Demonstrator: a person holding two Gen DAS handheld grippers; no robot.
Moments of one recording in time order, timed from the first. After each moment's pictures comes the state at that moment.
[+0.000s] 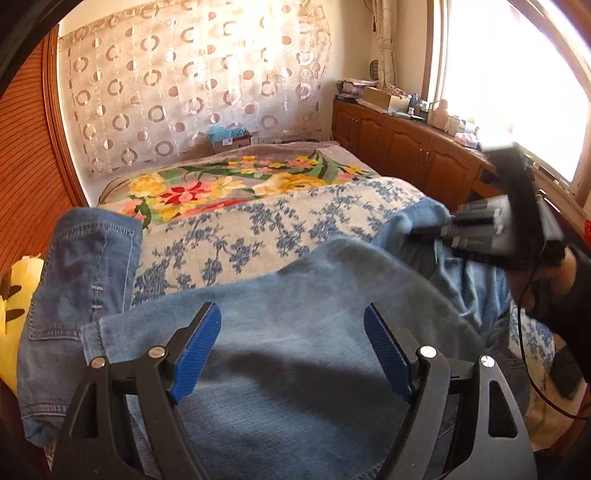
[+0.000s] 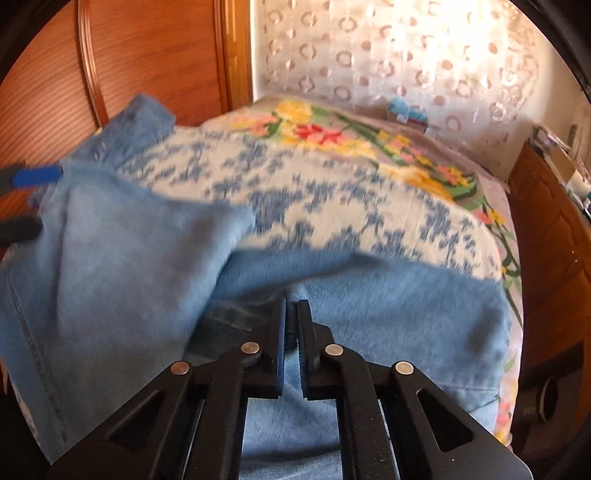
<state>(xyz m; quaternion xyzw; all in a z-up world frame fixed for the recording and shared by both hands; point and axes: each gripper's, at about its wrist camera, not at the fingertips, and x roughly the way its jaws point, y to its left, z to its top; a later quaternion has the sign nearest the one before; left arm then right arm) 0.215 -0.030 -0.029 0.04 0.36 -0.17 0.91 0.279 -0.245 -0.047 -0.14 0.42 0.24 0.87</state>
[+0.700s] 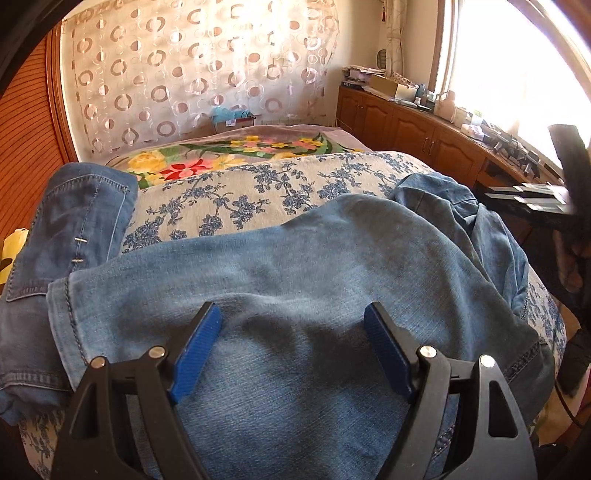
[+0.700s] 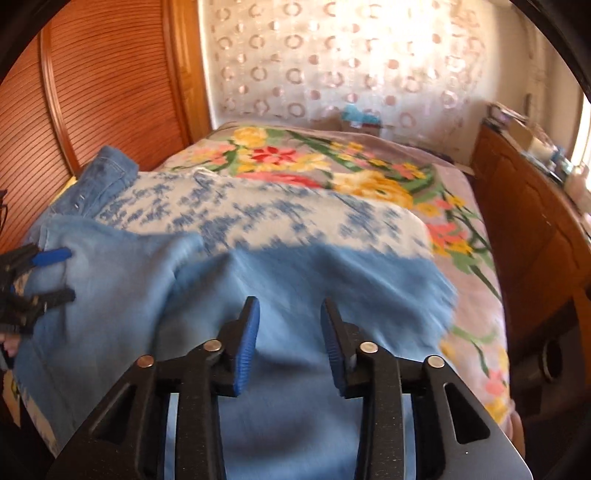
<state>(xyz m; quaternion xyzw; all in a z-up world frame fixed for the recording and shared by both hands) 0.211 -0.025 -0.066 0.03 0.39 -0.17 0.91 0.249 -0.311 -0.016 -0.08 0.40 0.16 0.90</state>
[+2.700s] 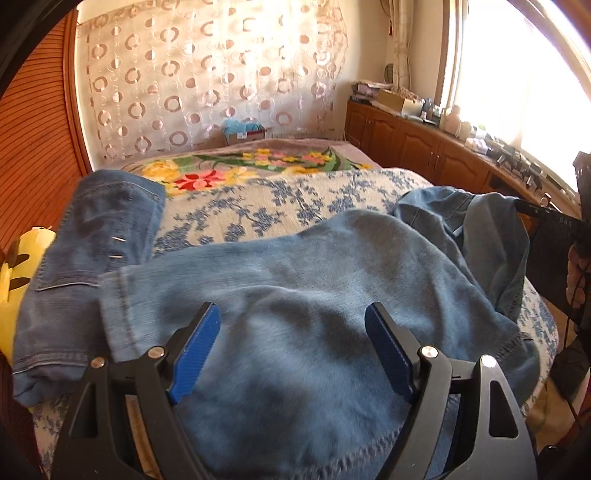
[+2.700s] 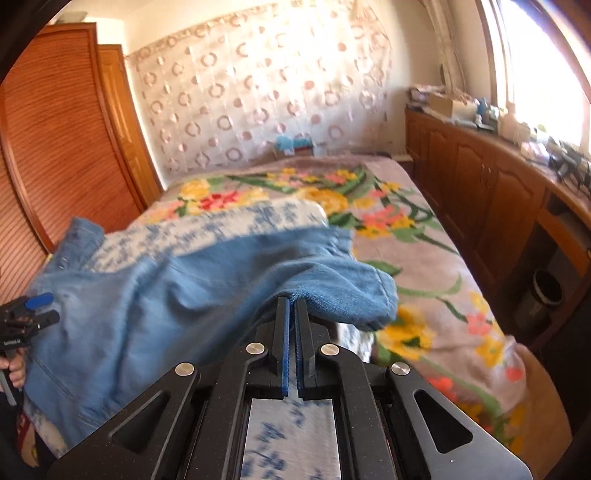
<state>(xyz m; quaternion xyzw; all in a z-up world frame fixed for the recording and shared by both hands) 0.177 -0.004 -0.040 0.02 0.36 -0.15 0.92 0.184 -0.390 0.004 0.04 0.33 0.08 0.94</state>
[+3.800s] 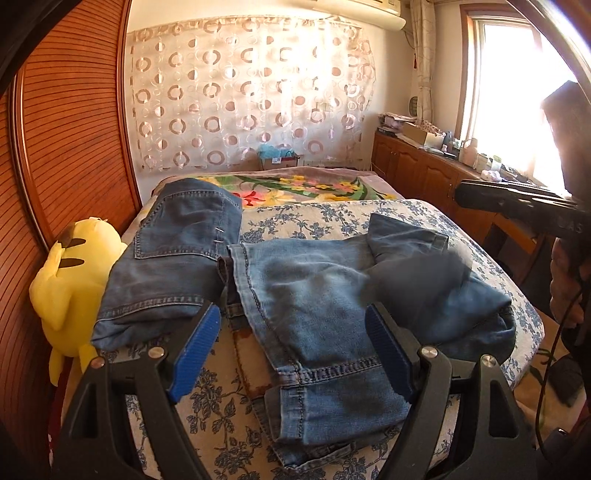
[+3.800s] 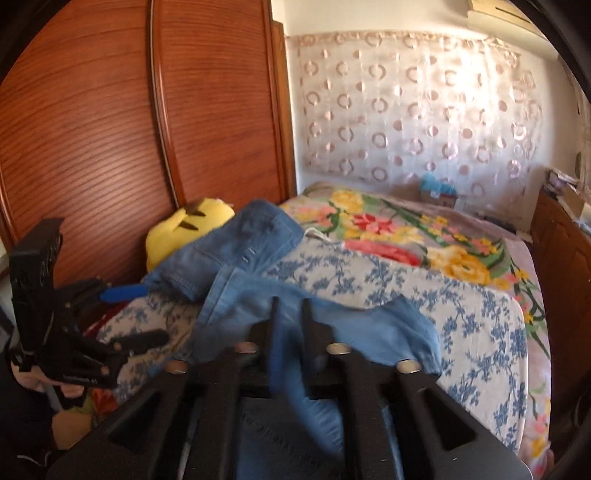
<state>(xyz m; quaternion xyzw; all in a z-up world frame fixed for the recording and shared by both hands) 0.094 0.066 -0.009 -0.01 0.31 -0.10 0.94 0.151 -0.132 0.069 -0.07 0.29 0.31 0.90</state>
